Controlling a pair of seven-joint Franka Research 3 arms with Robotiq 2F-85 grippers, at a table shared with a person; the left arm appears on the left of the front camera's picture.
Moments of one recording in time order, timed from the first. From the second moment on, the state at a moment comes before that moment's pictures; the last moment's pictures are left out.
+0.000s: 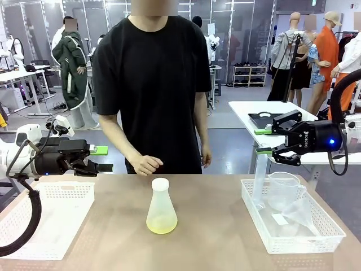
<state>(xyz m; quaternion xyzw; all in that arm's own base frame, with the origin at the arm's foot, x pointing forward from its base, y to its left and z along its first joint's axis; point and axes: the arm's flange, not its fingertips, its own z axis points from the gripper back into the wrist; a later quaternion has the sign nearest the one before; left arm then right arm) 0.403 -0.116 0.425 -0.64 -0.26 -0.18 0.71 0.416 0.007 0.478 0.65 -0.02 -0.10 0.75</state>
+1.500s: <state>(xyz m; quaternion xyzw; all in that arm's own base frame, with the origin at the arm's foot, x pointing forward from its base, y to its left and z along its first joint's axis) 0.447 -0.119 0.411 -0.49 -0.40 -0.46 0.62 0.416 0.007 0.478 0.65 -0.02 -0.10 0.75</state>
